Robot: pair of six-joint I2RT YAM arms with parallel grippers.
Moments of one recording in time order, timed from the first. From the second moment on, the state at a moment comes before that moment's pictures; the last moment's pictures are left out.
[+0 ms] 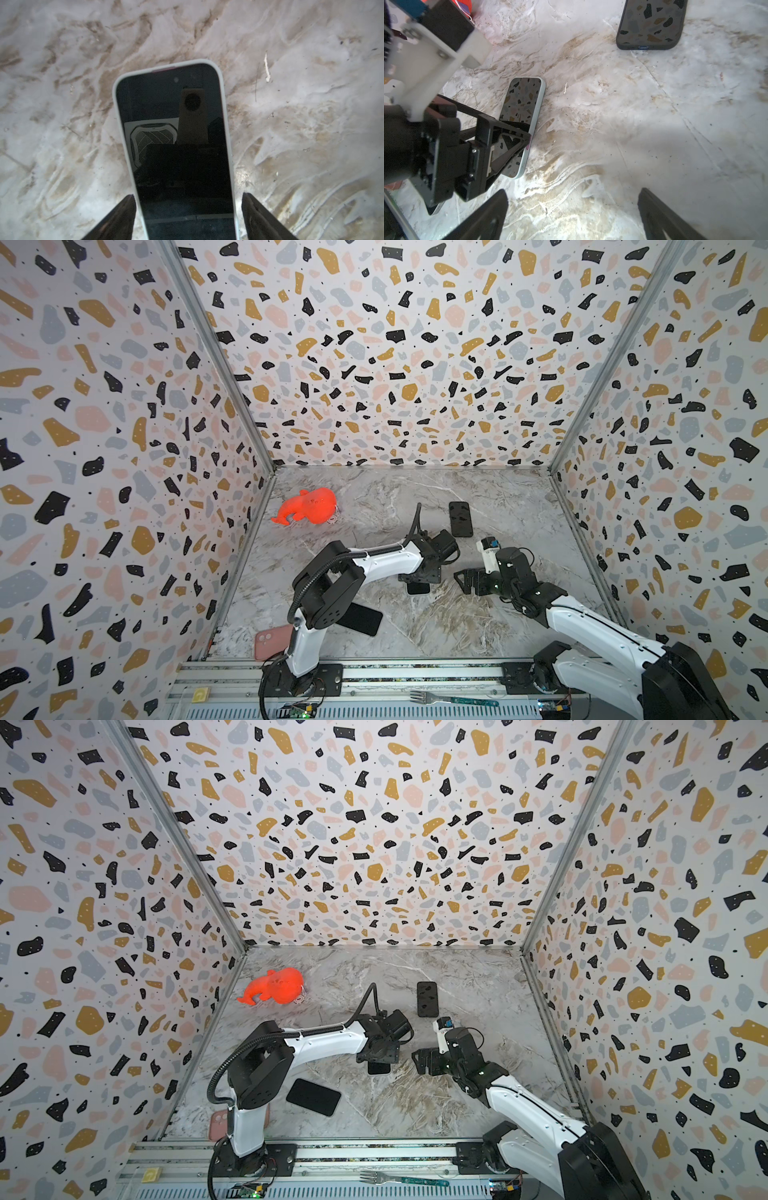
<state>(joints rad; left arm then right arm) -0.95 1.98 1.39 -0.76 -0.21 -0.83 0.53 1.00 0.42 -0.13 -0.16 0.39</state>
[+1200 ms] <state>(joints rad) -0.91 1.93 1.31 -0.69 -0.17 -0.92 0.53 1.03 0.42 -0.13 -0.18 0.39</state>
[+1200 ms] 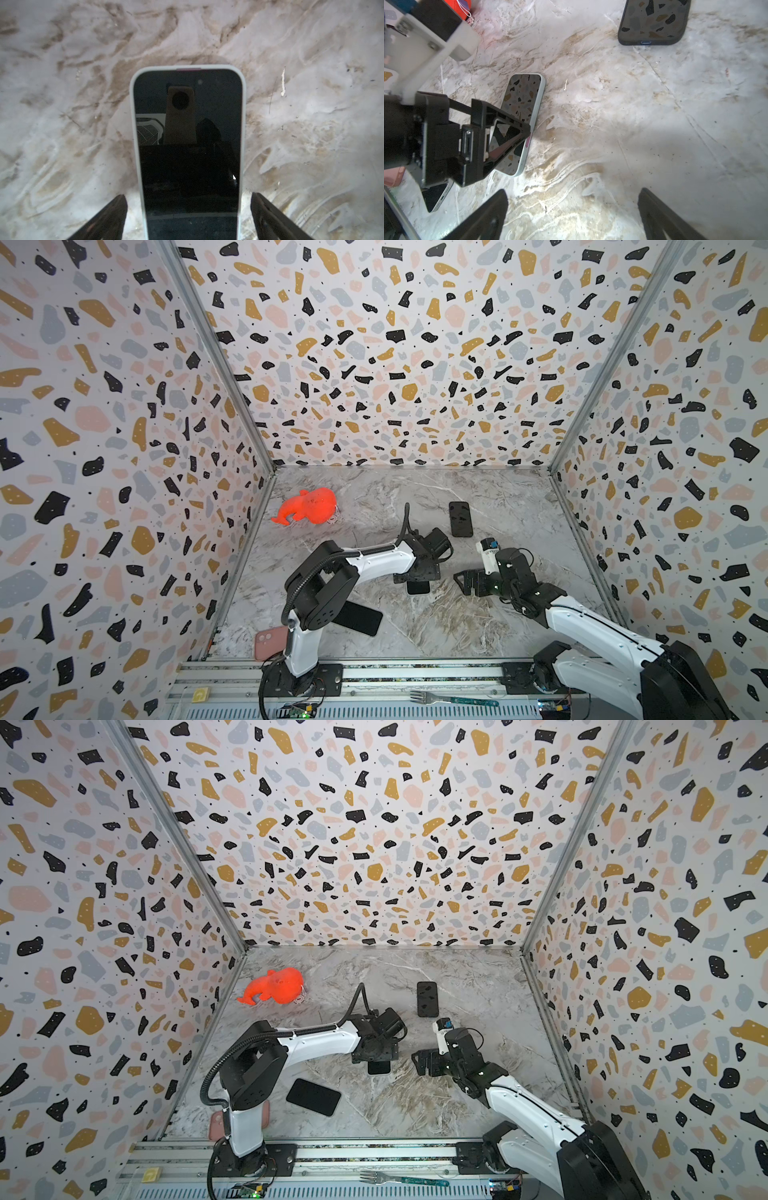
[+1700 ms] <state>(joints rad) -0.92 1.97 1.31 -0.69 -0.17 -0.92 0.53 1.04 0.42 -0.13 -0.19 0.39</state>
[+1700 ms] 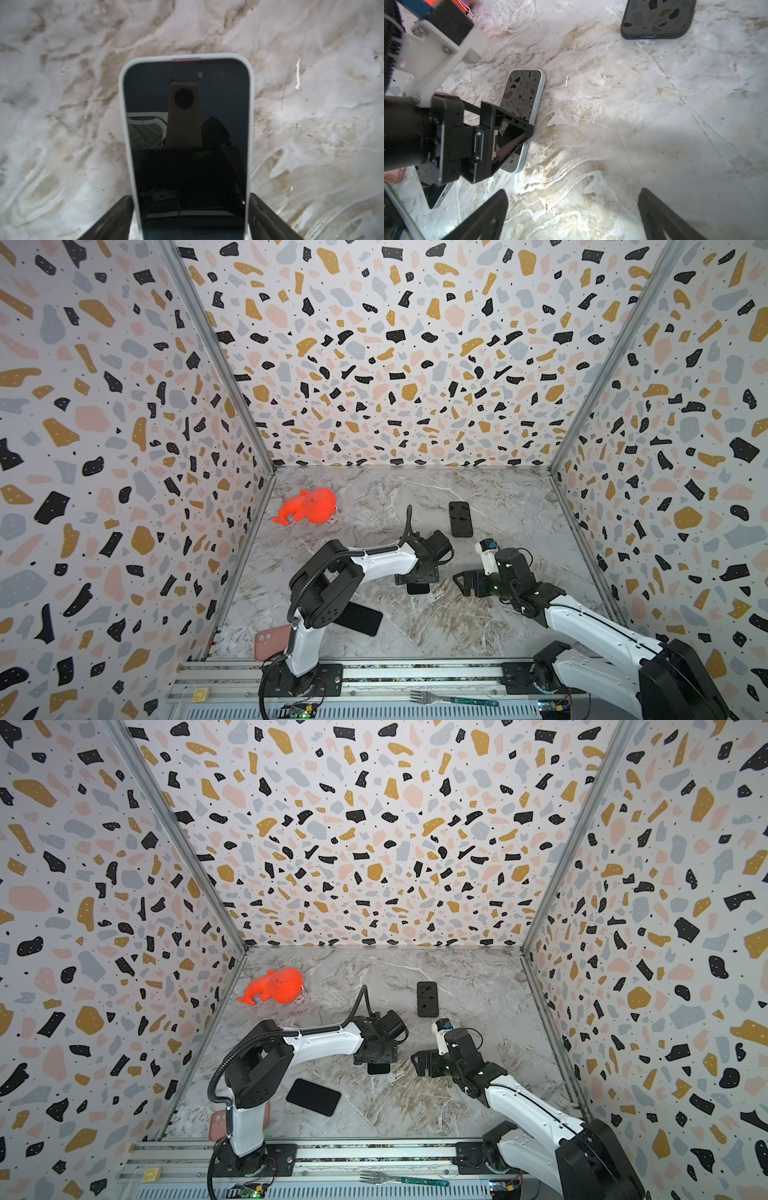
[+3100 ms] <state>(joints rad) -0.85 2.38 2.13 -0.99 -0.30 -0.71 0.43 0.91 0.41 -0.18 -0.15 0.39</state>
